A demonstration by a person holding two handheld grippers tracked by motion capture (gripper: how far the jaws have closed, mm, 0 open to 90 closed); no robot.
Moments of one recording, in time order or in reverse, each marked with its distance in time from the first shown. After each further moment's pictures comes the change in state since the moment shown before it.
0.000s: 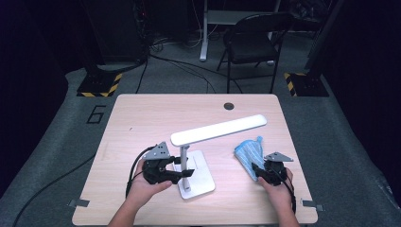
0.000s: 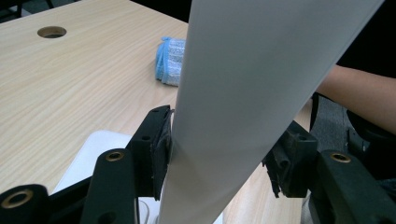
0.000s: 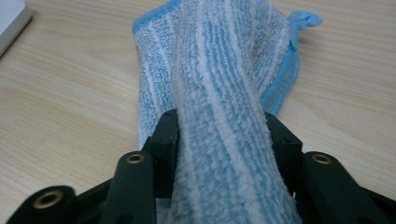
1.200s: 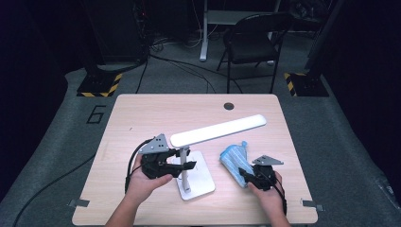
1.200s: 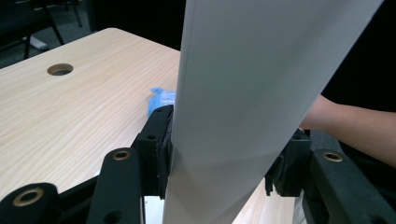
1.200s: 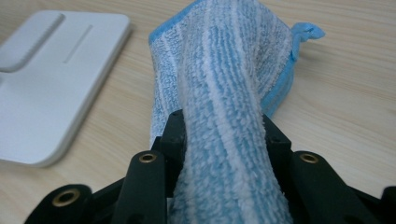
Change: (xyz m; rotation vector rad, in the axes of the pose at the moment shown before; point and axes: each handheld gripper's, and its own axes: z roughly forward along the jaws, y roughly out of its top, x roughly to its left) left arm -0.013 0.032 -0.015 -0.057 -0.009 0.031; right arm 0.049 0.009 -0.011 -0.004 0.160 -0.016
